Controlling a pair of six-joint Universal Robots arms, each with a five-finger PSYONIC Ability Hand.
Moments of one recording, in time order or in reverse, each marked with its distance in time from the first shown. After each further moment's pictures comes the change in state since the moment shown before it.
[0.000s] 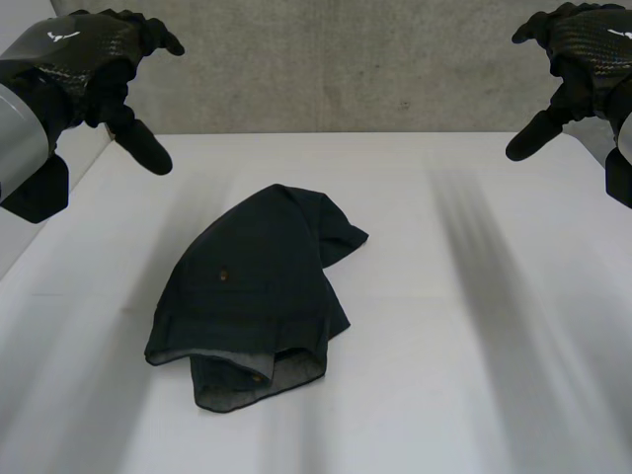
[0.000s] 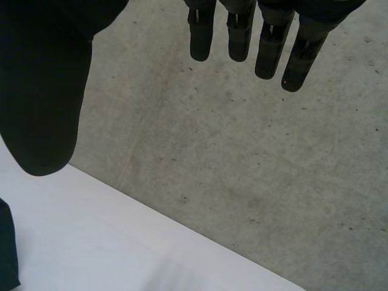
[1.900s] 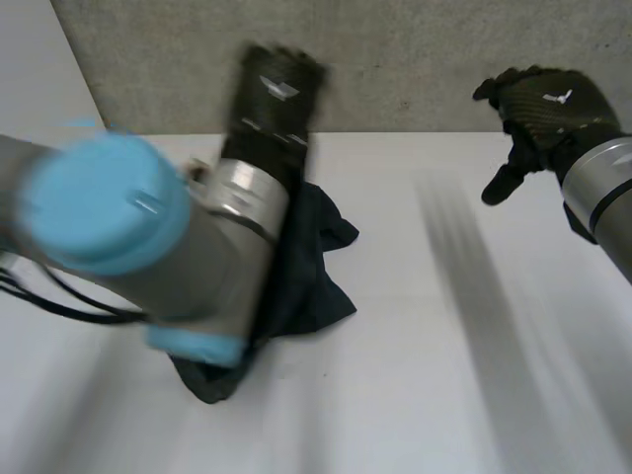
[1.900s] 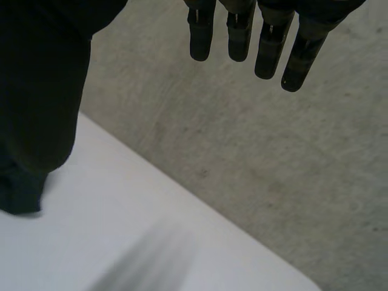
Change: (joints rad) left arm -0.409 -0.427 -0.071 0.835 -0.196 0.402; right arm 0.032 0.055 0.127 -0.135 -0.021 -0.148; left_hand 0.860 0.951 0.924 0.949 0.897; right_hand 0.000 0.000 0.000 0.000 0.000
